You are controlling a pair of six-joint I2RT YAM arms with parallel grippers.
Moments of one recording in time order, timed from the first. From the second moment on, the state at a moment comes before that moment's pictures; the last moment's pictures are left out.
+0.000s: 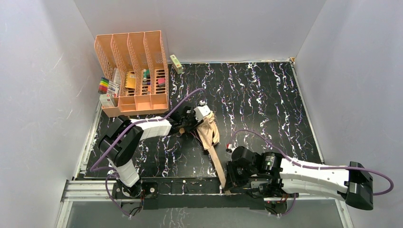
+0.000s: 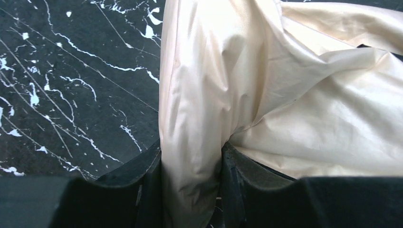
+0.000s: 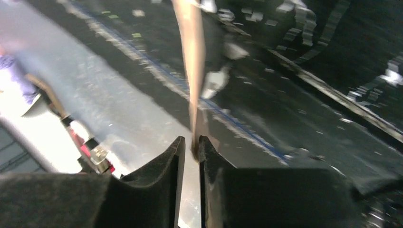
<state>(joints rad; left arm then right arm) -0.67 1.72 0.87 0.06 0.11 0.41 1.24 0.78 0.43 -0.55 -0.32 1.03</state>
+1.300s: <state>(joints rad) -0.92 1.57 0.55 0.40 0.01 0.77 0.46 1.44 0.96 -0.26 -0.58 -0.02</state>
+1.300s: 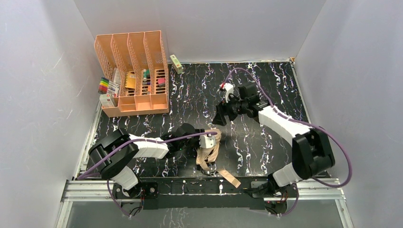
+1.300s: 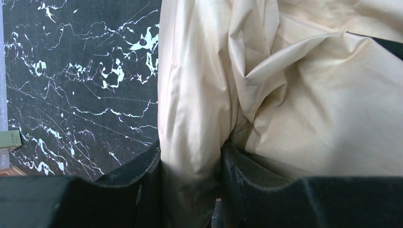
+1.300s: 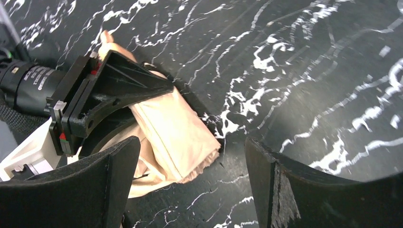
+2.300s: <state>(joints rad) -0.93 1.56 0.55 0.38 0.02 0.77 0.59 1.84 1.12 -0.52 -0.75 -0.44</state>
